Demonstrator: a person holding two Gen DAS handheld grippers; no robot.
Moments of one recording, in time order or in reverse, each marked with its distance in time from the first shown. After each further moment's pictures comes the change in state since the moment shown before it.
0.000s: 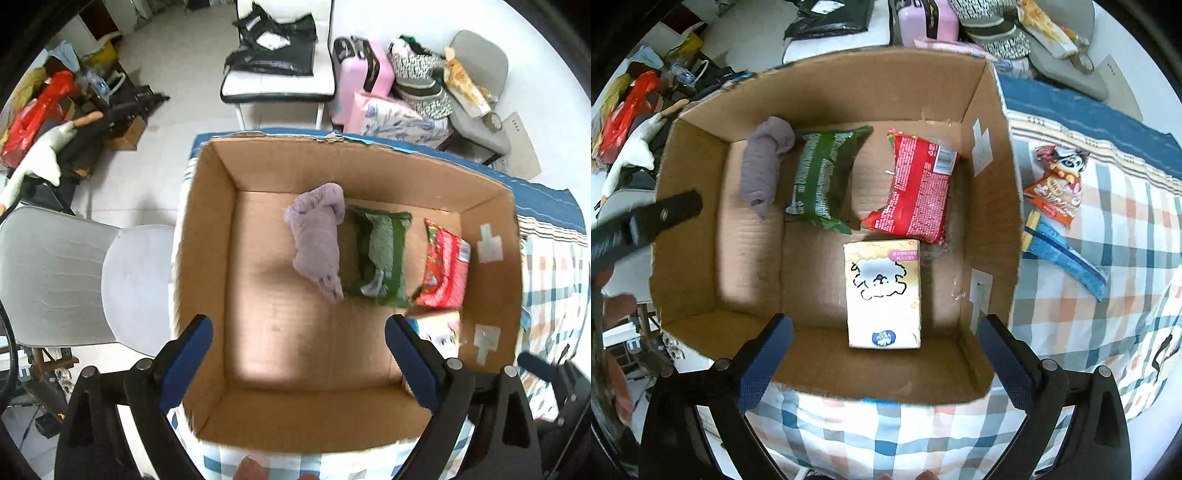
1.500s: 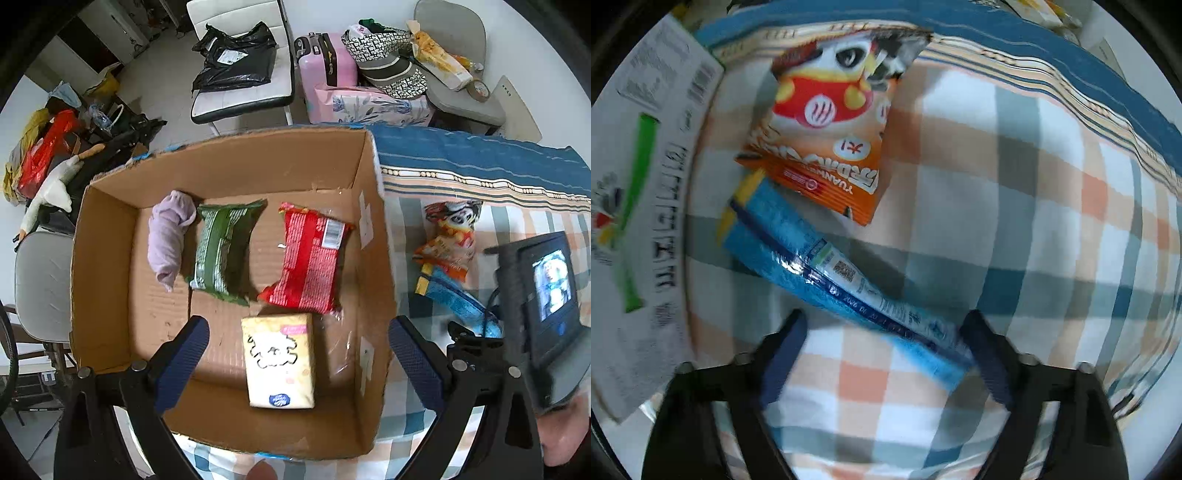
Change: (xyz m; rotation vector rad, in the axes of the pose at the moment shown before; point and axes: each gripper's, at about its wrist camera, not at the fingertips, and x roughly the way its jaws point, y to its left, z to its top) left arm 0.033 -0.227 -0.009 0.068 -0.012 0.161; right arm 0.116 -0.218 0.024 -0.090 0.142 -0.144
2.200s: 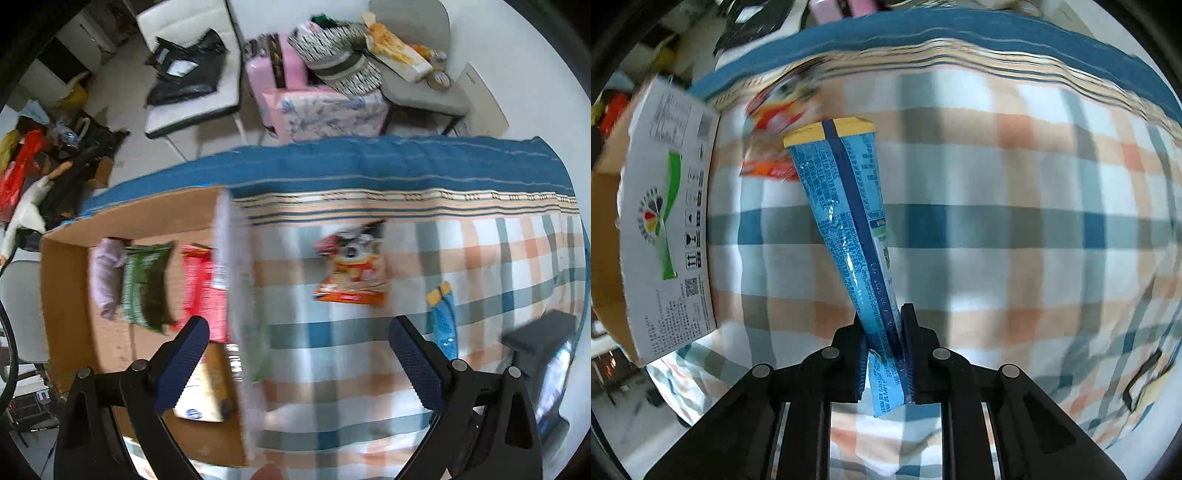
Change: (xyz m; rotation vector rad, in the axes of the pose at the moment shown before) left arm -0.007 -0.094 0.051 0.074 0.051 -0.105; right arm -0.055 -0.087 -0.071 0.208 -0.084 0.190
